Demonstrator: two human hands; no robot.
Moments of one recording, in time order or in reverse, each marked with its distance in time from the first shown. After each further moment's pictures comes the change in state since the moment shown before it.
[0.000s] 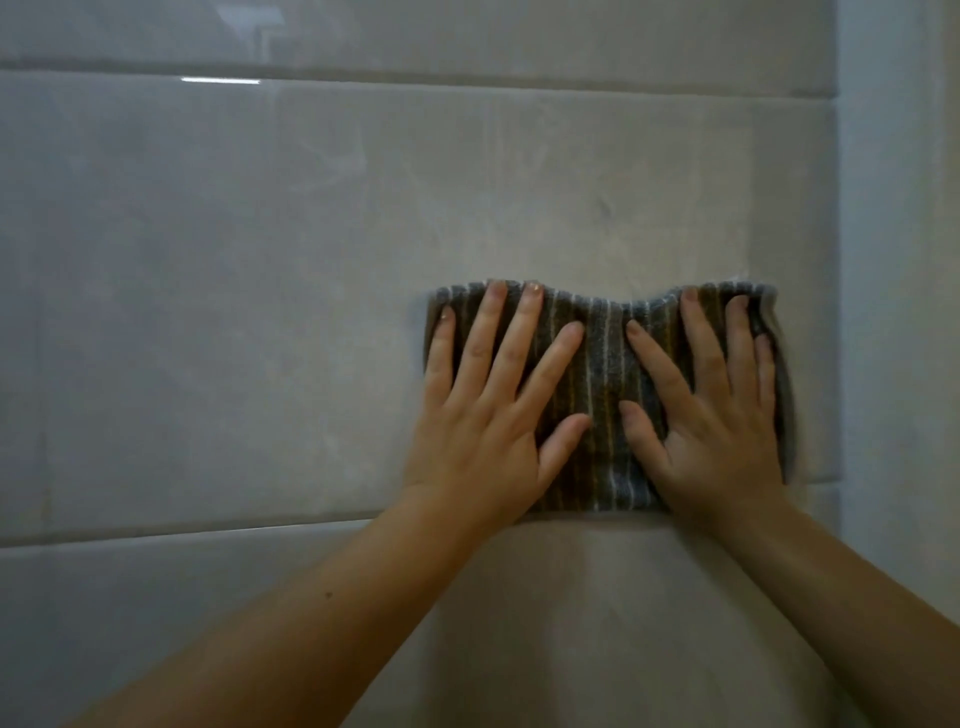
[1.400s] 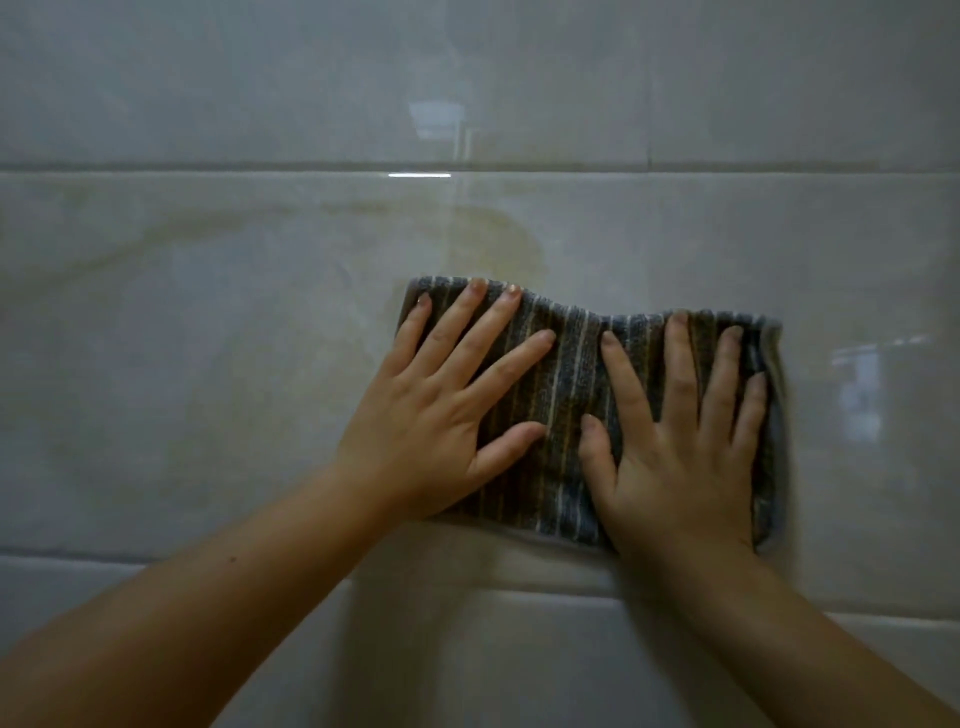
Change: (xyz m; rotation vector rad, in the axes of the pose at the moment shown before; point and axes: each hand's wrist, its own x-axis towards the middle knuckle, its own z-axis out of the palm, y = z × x) left_hand -0.136 -0.412 -0.070 0.128 0.000 0.090; right_hand 0.095 -0.425 0.049 0.016 0.007 0.089
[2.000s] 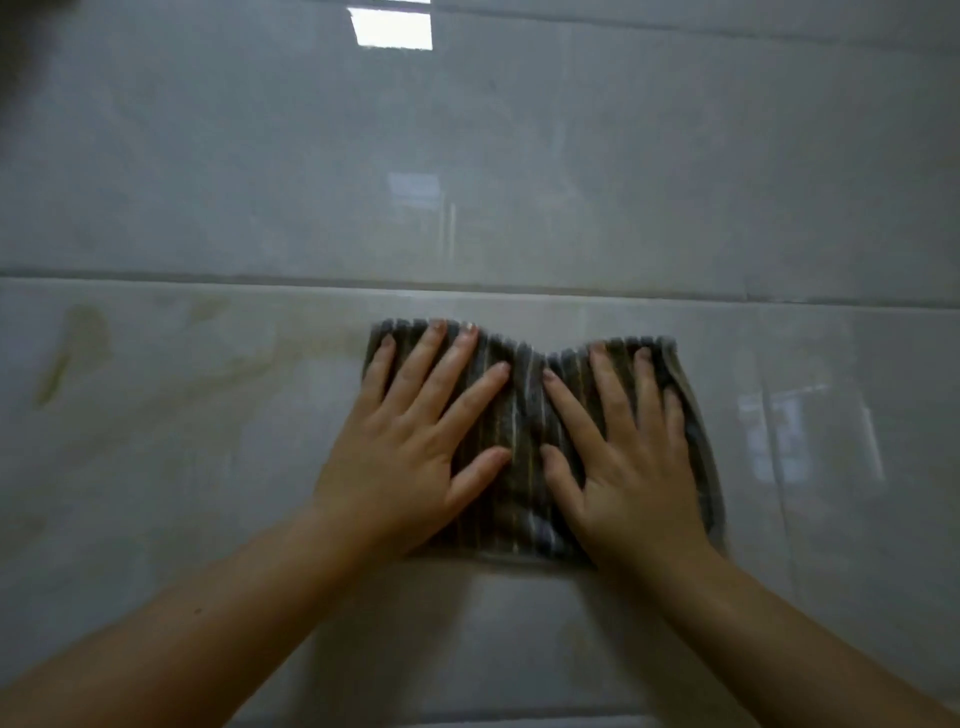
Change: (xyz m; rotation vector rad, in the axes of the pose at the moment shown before) left_hand -0.022 -0.143 -0.010 -0.090 0.036 -0.054; right_hand 0.072 -0.126 0.012 0.035 -0.037 -0.122
